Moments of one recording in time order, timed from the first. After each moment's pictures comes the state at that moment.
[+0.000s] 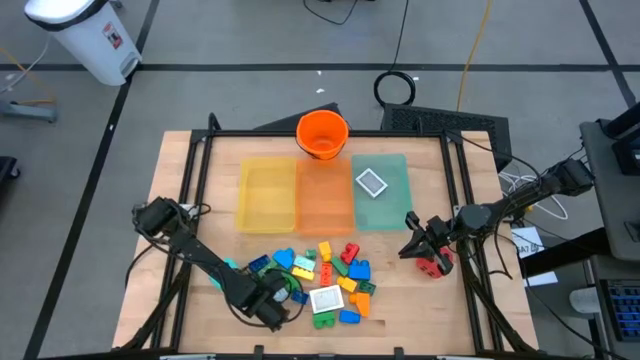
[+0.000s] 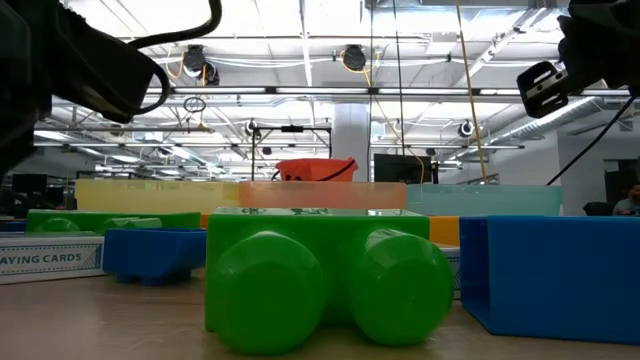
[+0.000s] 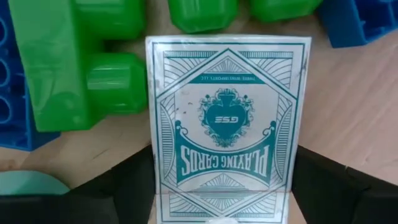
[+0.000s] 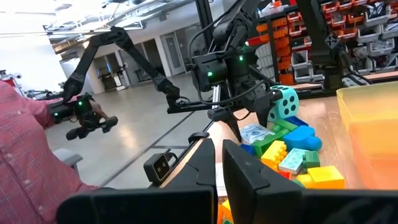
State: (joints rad) left arm -0.66 1.95 1.24 -0.79 -0.05 -1.36; right arm 0.37 0.67 0.02 0.75 -0.08 0.27
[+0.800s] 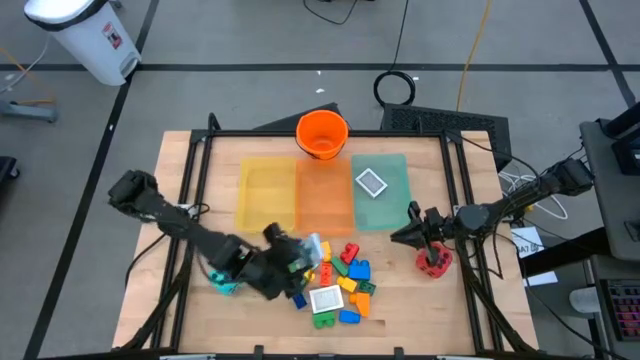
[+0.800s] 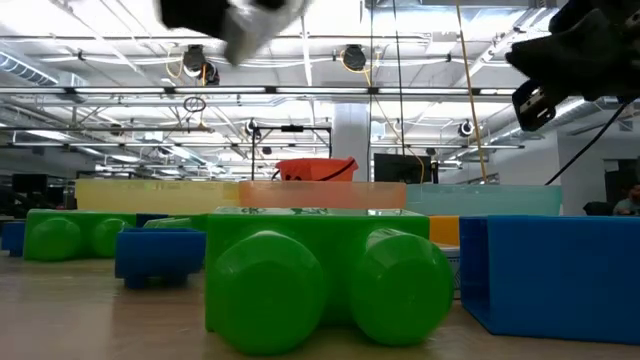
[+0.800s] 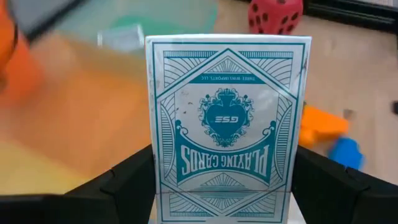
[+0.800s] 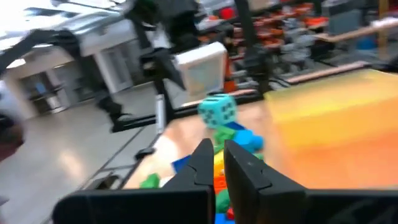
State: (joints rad) left arm -0.52 1.62 1.23 -0.46 -0.68 -0.62; right arm 0.37 0.70 0.02 0.75 0.21 0.31
